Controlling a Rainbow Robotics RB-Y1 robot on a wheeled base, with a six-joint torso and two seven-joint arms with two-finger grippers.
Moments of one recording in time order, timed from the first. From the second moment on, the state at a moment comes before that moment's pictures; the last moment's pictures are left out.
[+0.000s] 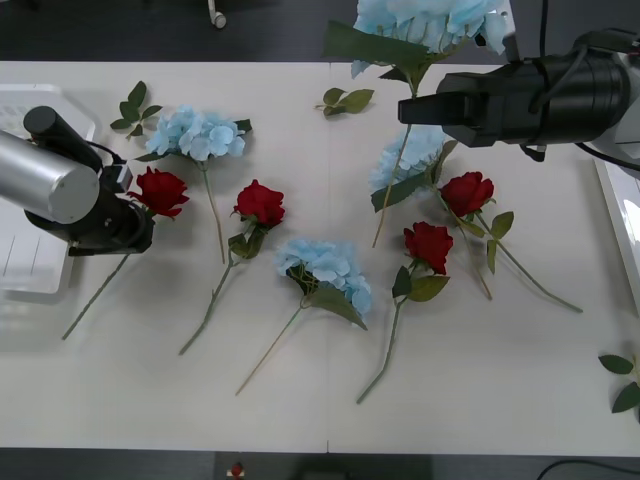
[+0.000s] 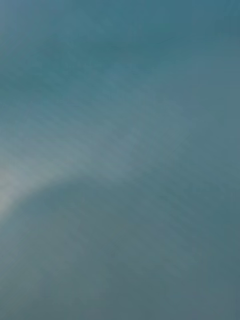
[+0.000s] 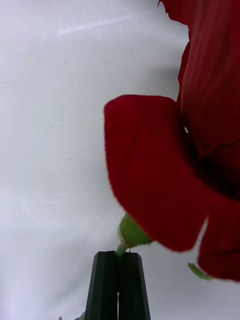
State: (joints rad) right arm -0.94 -0.84 0.71 -1.06 -2.69 1.33 2.68; left arm -0.63 0.85 -0.53 -1.36 0.88 1.26 -1.13
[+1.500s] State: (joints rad) right arm -0.95 -0.91 0.73 -1.00 -2.26 1.33 2.39; left arm -0.48 0.68 0.16 -1.65 1.66 1.42 -1.66
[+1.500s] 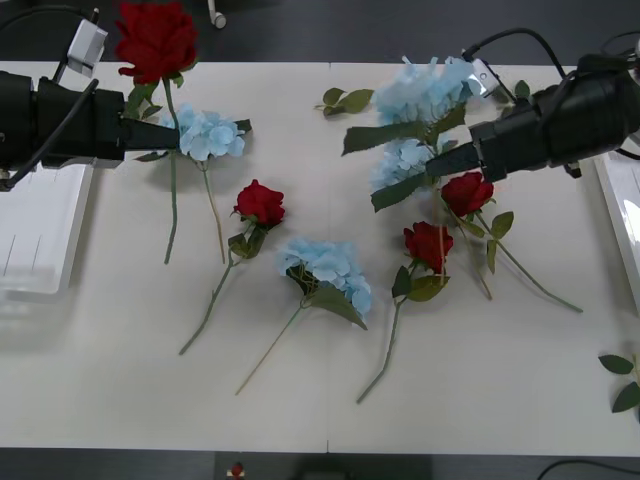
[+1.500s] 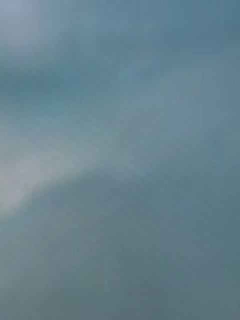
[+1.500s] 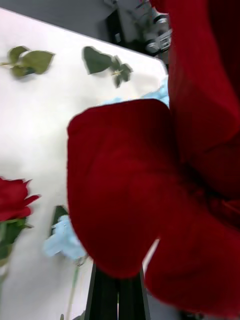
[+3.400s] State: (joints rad) right arm -0.96 -1.18 1.01 -0.93 -2.59 1.46 2.69; left arm -0.71 0.53 -0.30 -1.76 1.74 1.06 -1.42
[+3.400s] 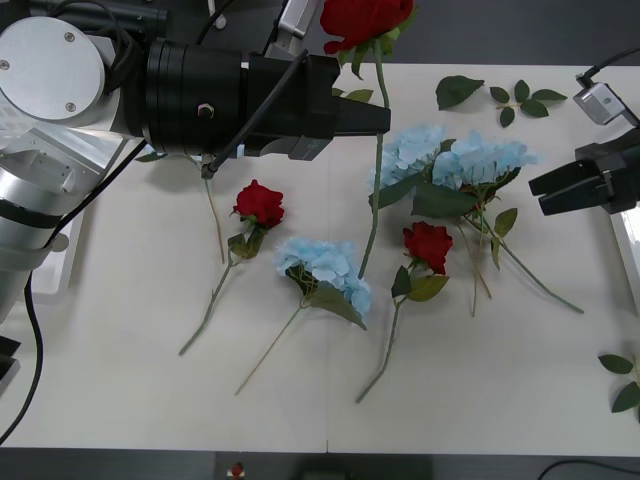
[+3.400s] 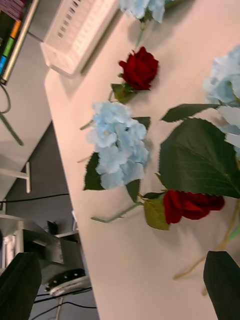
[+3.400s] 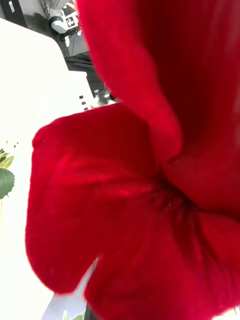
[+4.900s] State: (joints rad) right arm -0.39 -0.78 0.66 -1.63 -2.69 0.87 2.69; left arm -0.71 0.53 -0.30 -1.76 1.74 1.06 -1.42
